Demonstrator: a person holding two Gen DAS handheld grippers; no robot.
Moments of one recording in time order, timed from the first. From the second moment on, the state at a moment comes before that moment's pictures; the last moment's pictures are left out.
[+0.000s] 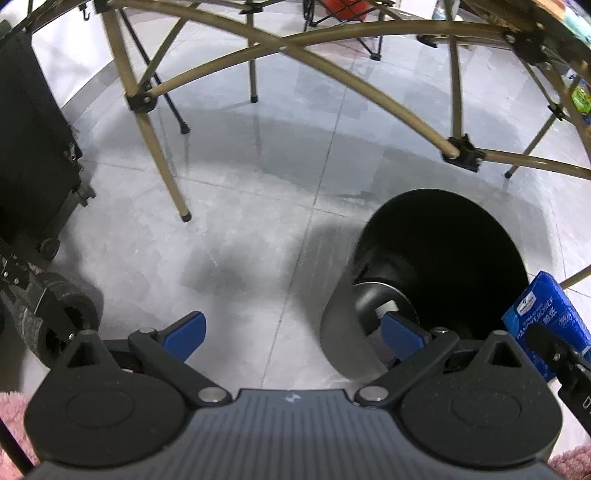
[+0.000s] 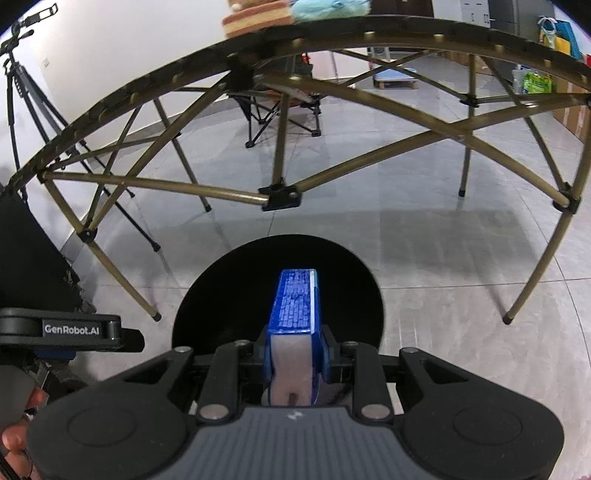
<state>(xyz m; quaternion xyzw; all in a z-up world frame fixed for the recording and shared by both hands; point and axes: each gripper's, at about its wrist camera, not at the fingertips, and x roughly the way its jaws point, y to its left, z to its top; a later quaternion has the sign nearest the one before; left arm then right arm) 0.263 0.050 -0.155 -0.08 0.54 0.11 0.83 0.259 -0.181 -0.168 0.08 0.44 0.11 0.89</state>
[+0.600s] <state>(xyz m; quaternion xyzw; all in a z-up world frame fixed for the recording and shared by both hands) 0.253 0.090 -0.163 -0.11 0.55 0.13 0.82 0.280 -0.130 -0.189 0.06 0.47 0.13 0.87</state>
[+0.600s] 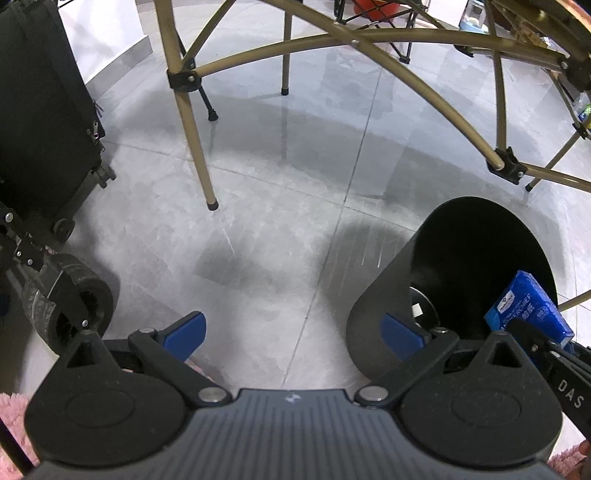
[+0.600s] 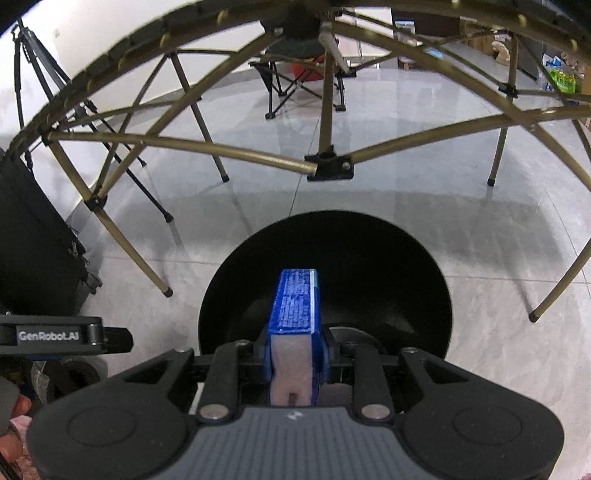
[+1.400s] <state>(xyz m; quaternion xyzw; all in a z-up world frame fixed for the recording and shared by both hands) 0.251 0.101 -0.176 -0.11 0.56 0.14 0.81 0.296 -0.119 -0.209 0.04 0.52 0.10 0.85</state>
